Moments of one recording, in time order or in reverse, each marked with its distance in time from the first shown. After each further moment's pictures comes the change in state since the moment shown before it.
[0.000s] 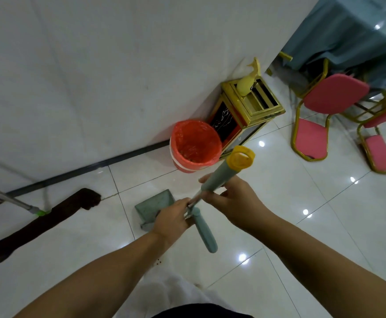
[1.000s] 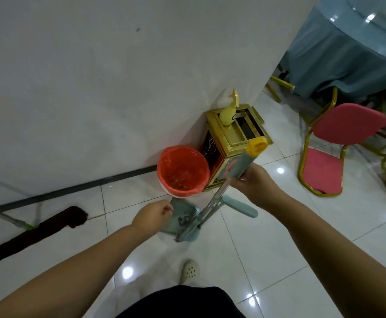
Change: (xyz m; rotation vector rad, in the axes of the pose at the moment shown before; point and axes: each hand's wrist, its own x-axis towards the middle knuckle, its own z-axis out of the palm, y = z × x) left_hand 0.129 0.127 0.031 0.158 0.081 -0.264; right_hand 0.085 0.164 -0.219 -0.010 0.039 -0.205
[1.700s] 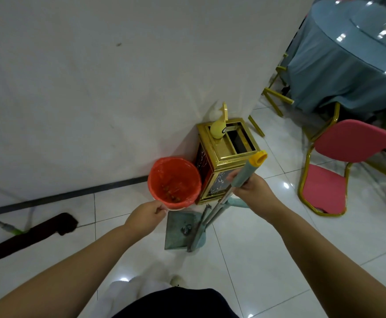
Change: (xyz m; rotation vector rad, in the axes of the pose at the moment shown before) left_hand 0.040 0.073 0.021 -0.029 0.064 -0.071; right_hand 0.025 0.091 -0.060 0.246 0.038 0.151
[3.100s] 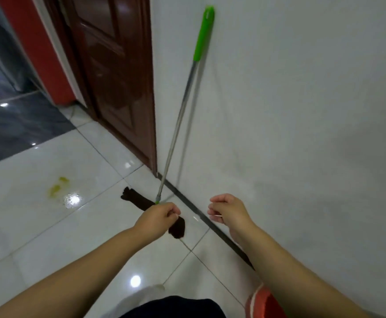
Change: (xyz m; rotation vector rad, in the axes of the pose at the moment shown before) left_hand -0.164 -0.344 -0.264 -0.631 0.701 -0.492; right_hand 0.069 -0.334 0.523 -0.001 -0.775 0.032
